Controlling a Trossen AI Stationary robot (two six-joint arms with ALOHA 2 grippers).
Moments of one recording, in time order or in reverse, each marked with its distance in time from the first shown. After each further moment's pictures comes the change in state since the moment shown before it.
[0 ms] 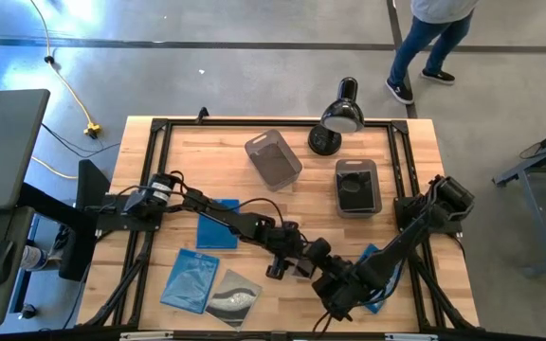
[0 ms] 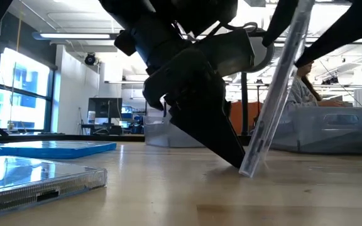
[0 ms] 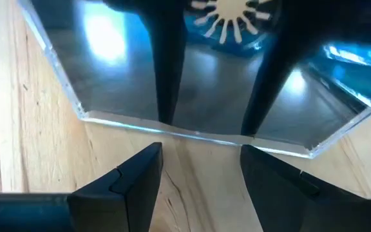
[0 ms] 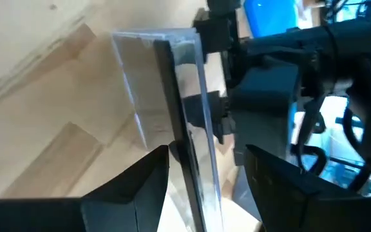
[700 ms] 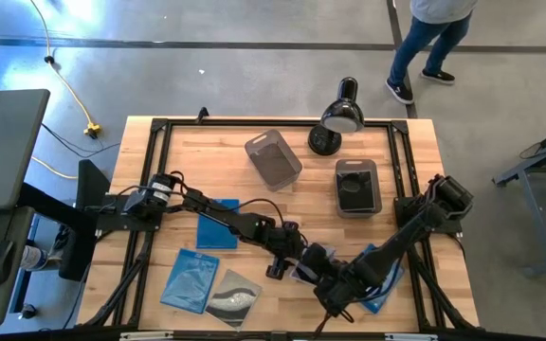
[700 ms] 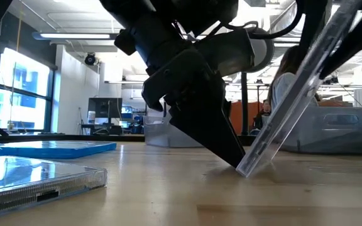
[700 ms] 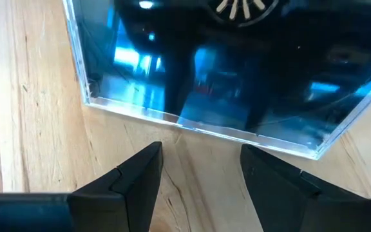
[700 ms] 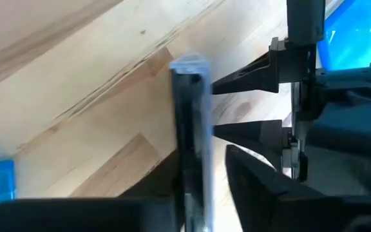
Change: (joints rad) left arm 0.000 0.006 0.003 -0.020 -0.003 0.006; right arm -0.011 0.000 0.000 0.020 -0.285 -0.070
